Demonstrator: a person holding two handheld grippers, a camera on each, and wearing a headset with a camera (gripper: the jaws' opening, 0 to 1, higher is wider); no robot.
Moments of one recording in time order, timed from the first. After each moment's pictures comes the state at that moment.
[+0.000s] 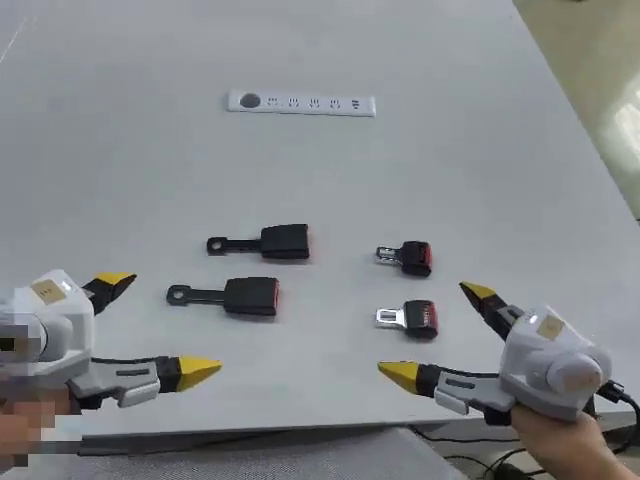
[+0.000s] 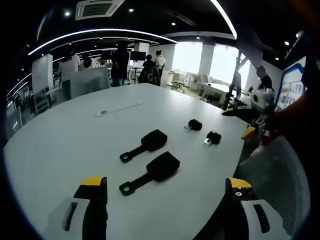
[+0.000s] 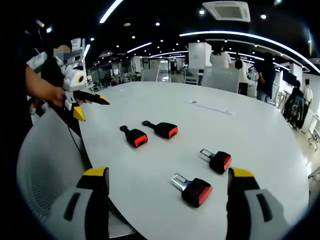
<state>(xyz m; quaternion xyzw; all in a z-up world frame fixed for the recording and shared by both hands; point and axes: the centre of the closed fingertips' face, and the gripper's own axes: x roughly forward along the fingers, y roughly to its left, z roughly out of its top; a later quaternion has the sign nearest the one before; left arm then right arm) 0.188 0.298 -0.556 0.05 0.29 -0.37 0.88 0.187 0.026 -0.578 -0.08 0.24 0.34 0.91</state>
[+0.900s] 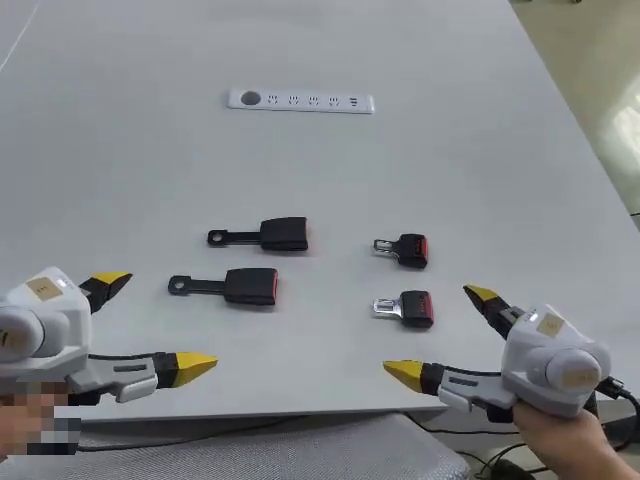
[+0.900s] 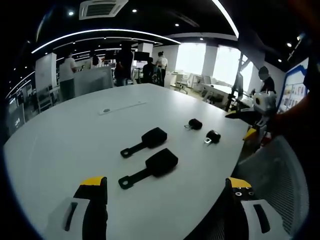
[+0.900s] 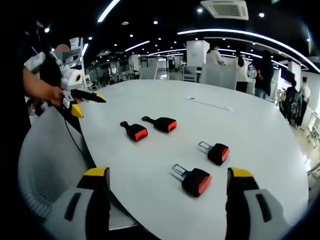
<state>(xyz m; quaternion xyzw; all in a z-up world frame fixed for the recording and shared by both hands) 0.180 0.304 -0.559 0.05 0.29 -0.36 0.88 0.176 0.023 -0.584 -0.07 0.25 0.34 0.90</state>
